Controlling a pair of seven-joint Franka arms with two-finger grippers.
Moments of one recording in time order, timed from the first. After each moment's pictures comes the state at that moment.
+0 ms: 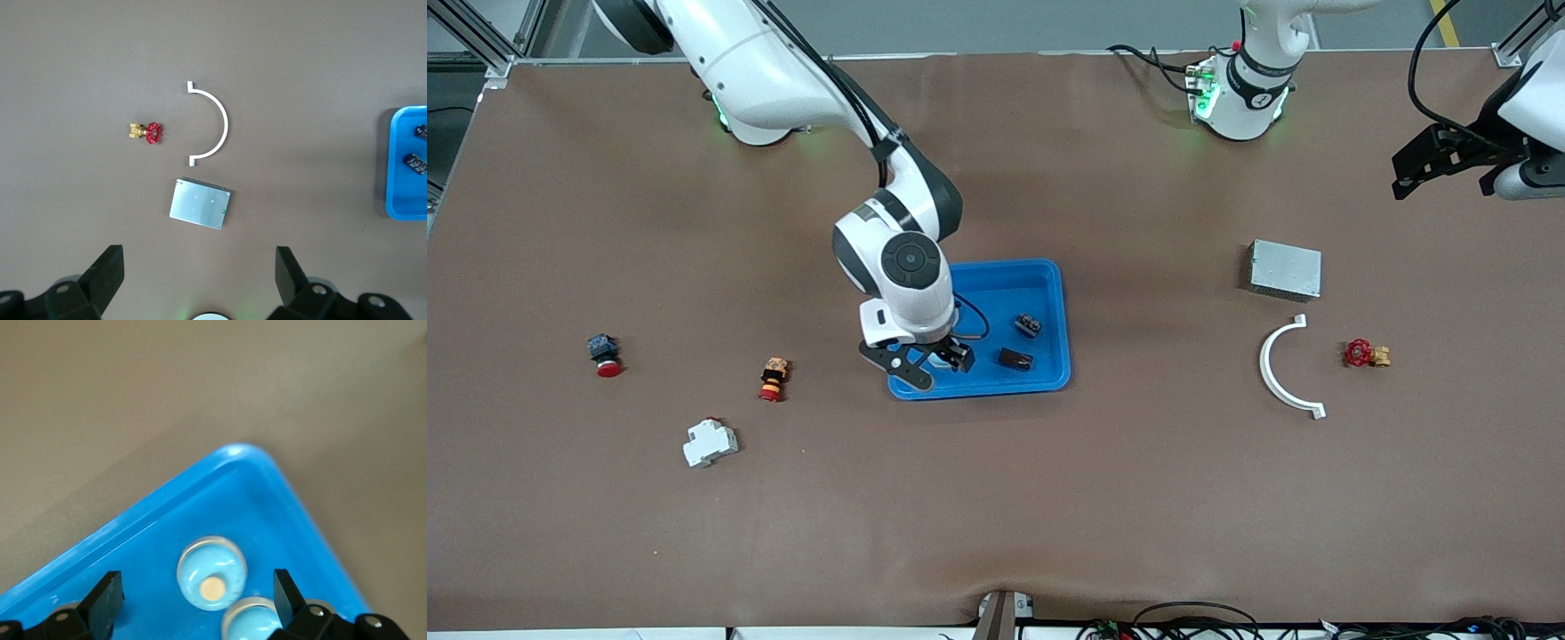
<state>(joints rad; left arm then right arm) -0.03 -0.10 -0.08 -1.60 0.04 1.49 -0.10 0.55 0.66 0.09 -1.48 -0.15 2.11 1.19</state>
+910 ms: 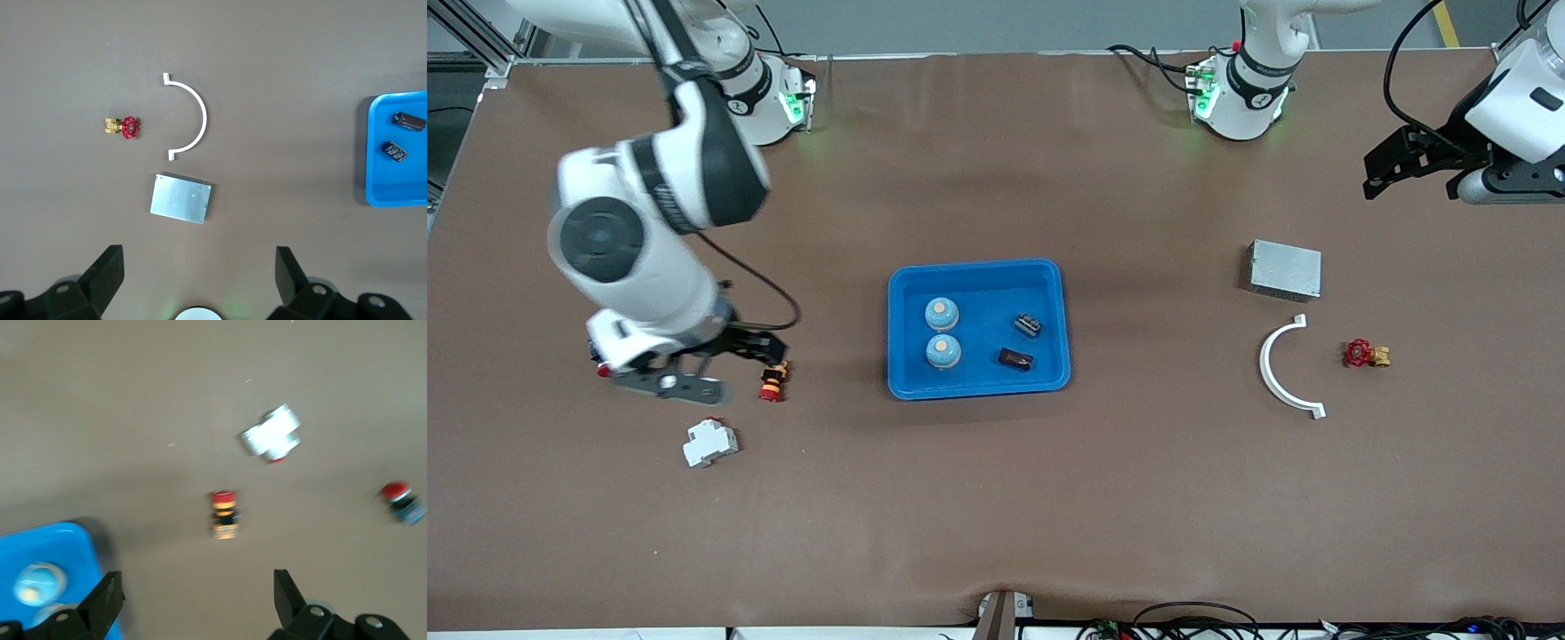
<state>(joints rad) -0.04 -0.10 -0.08 -1.62 -0.01 1.48 -0.10 0.17 0.34 0.08 -1.48 -0.15 1.78 0.40</state>
